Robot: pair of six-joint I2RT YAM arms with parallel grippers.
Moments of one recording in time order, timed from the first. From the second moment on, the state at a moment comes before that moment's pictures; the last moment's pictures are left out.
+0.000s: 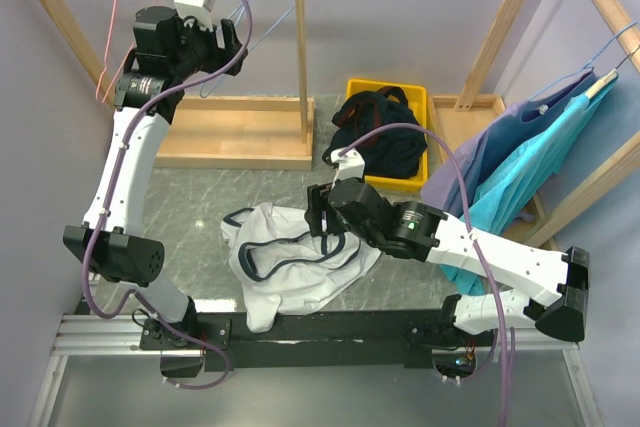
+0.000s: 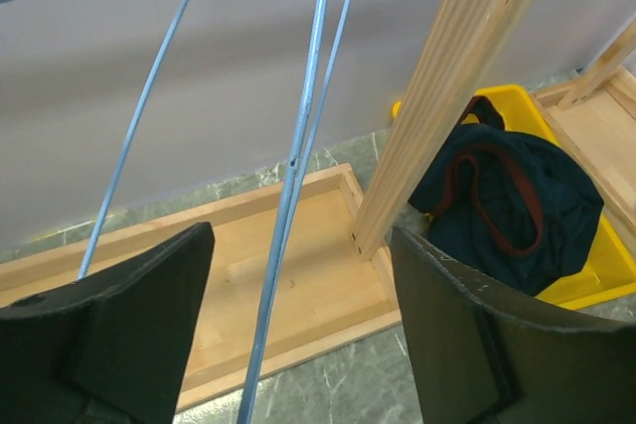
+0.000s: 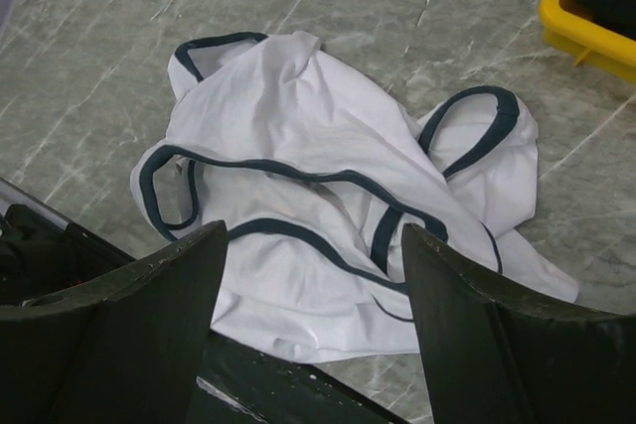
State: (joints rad) left arm -0.17 1.64 1.99 -0.52 0.23 -0.03; right arm 1.12 1.22 1.16 -0.56 0.43 0.60
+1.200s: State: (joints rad) left arm -0.19 1.65 1.96 -0.42 0.20 -0.04; right arm 1.12 1.19 1.15 -0.58 0.46 0.60
